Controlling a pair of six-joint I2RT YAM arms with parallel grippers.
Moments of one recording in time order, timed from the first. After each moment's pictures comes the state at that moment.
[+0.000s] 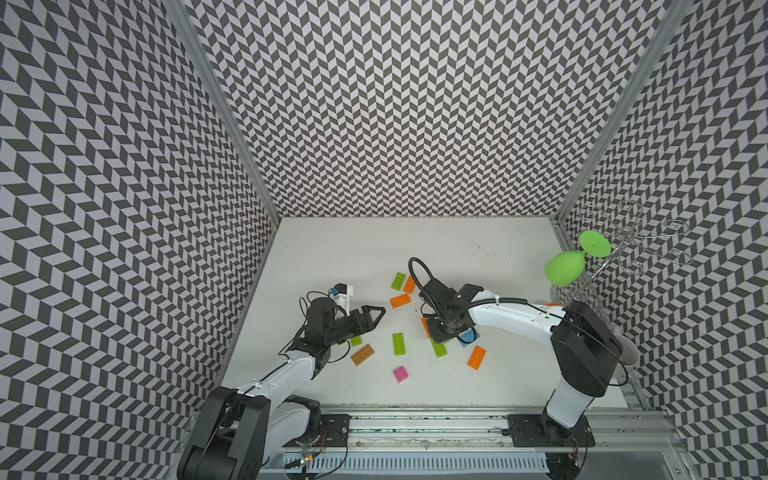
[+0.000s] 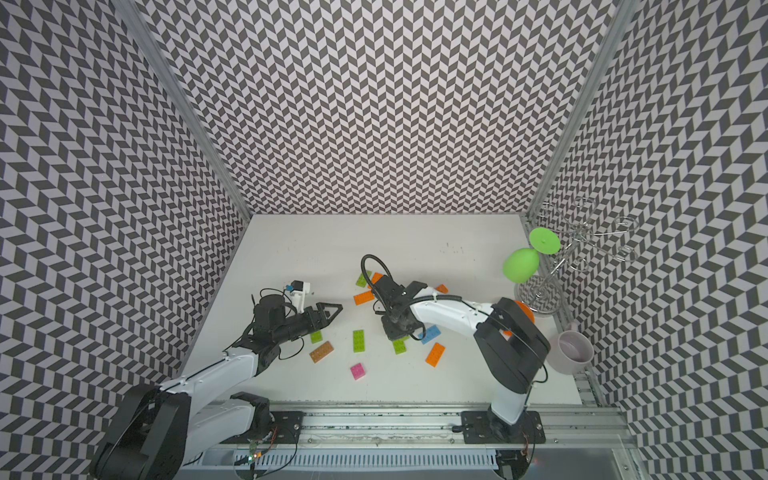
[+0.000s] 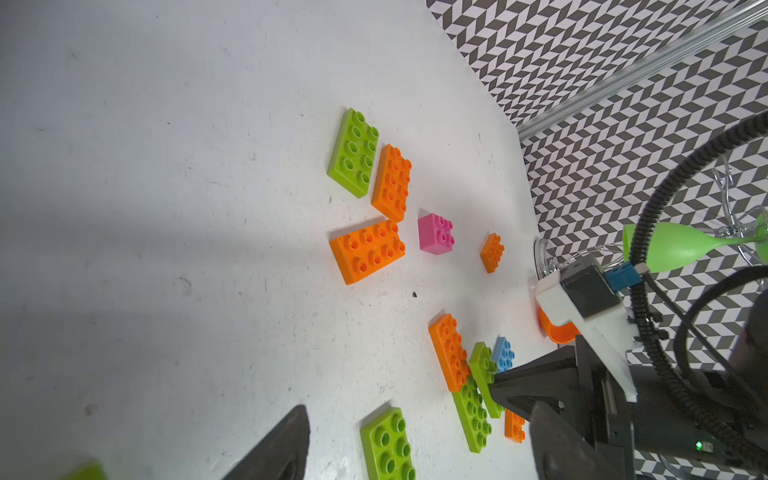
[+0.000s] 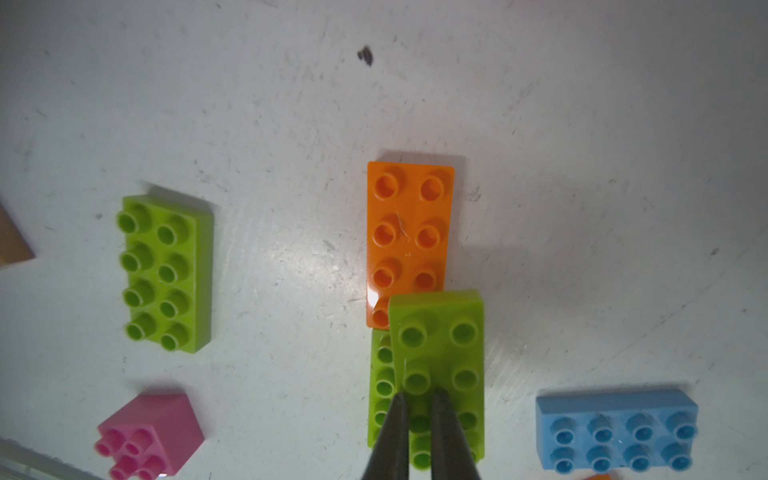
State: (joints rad) left arm -0.24 1.12 0.30 0.32 0.57 -0.71; right arm 0.84 1.76 1.19 -0.78 0.01 0.44
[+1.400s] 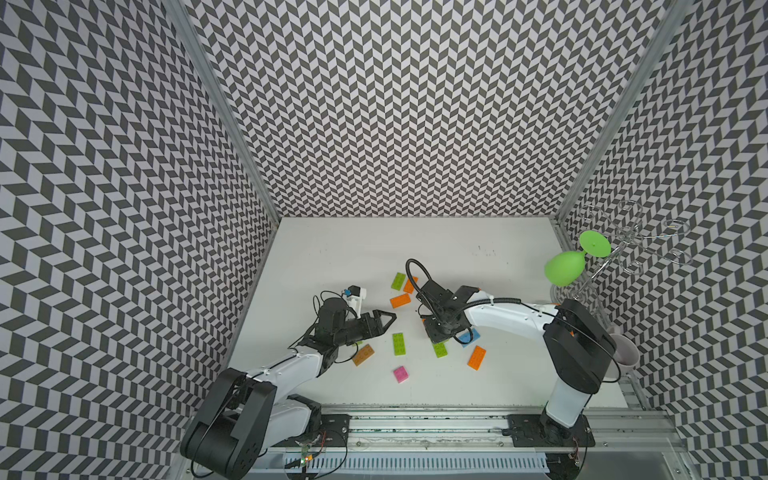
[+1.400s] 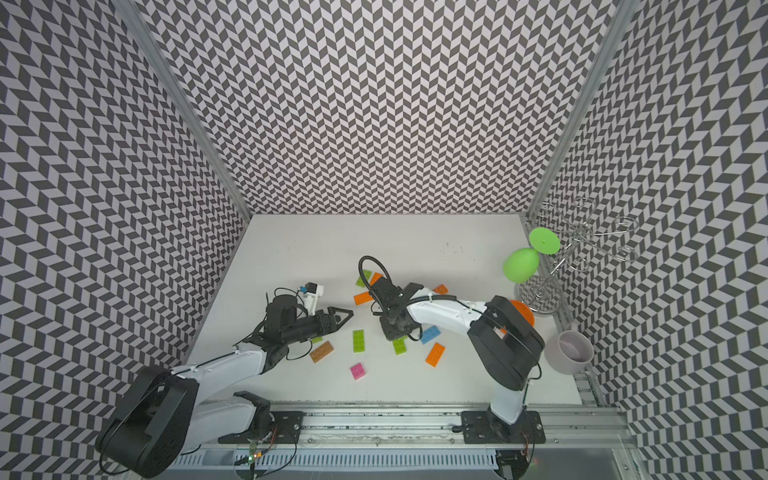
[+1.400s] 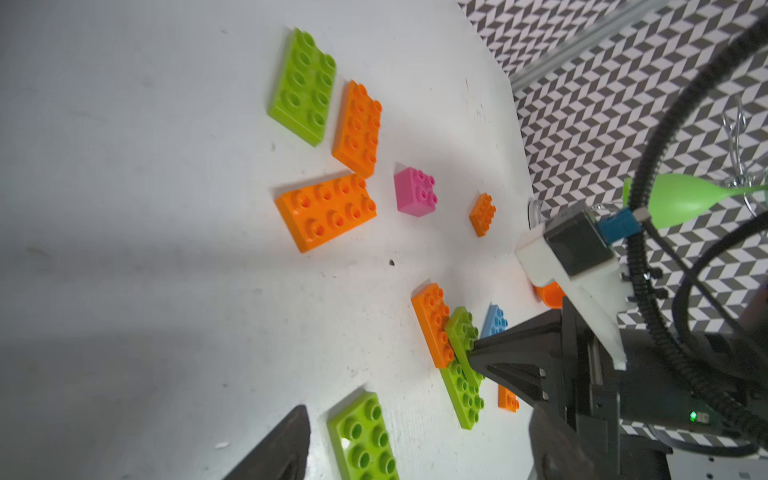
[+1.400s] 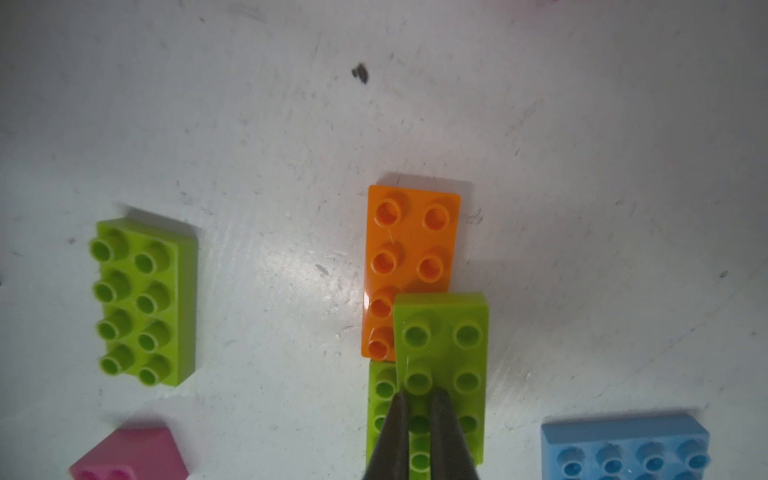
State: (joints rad) left arm -0.39 1.21 0.32 0.37 0.56 -0.72; right arm 0.84 1.79 1.17 -0.75 0.04 0.44
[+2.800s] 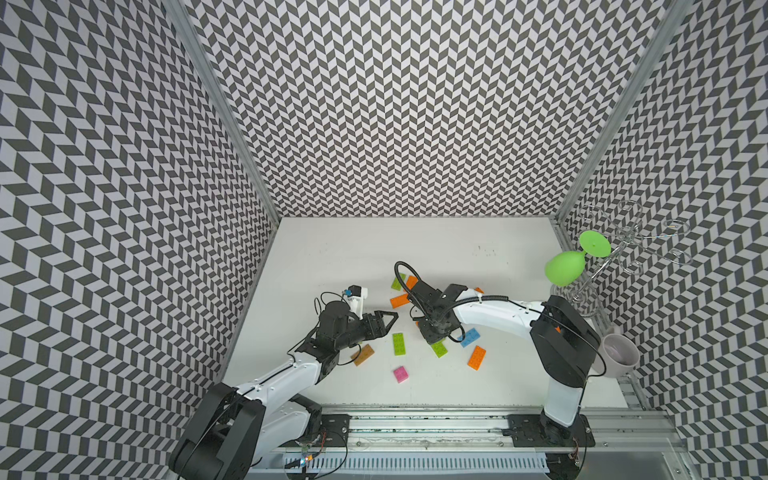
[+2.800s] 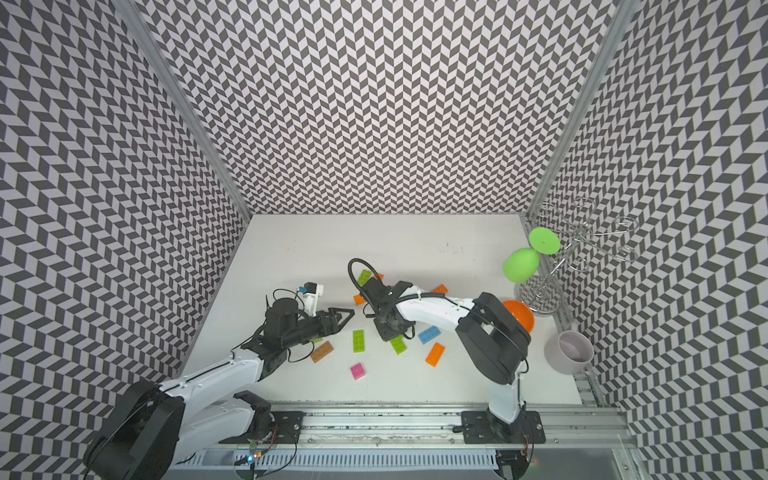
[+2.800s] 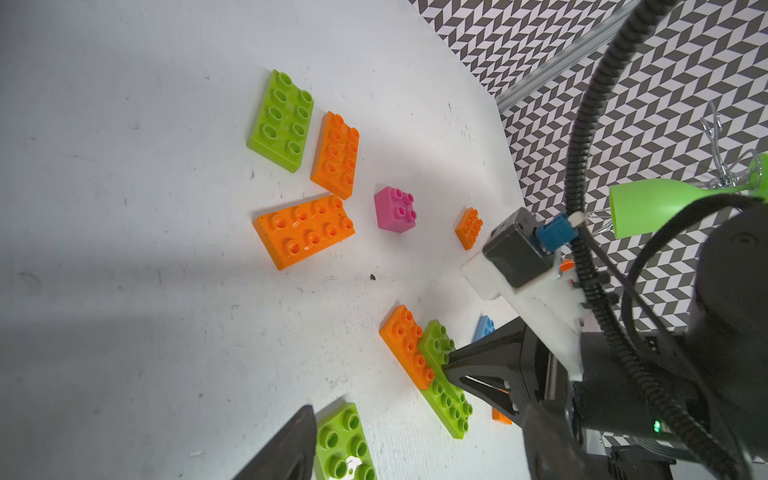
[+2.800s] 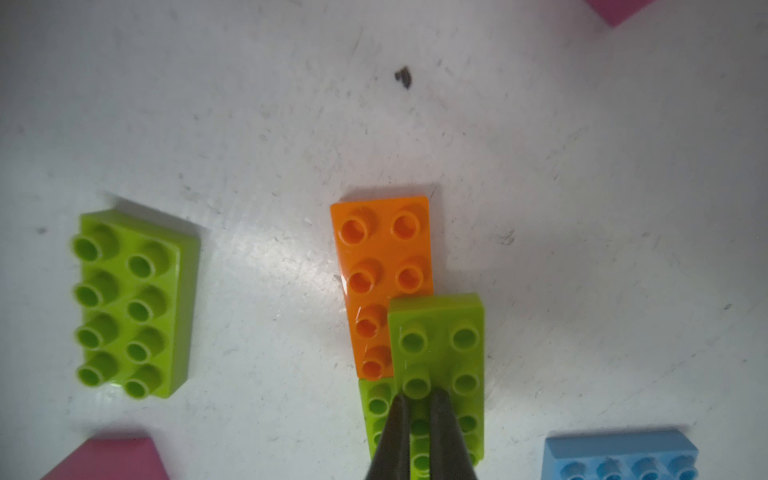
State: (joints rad) left arm -0.42 1.12 0.30 0.36 0.47 -0.73; right arm 0.86 1.89 1.27 -0.82 0.06 0.41
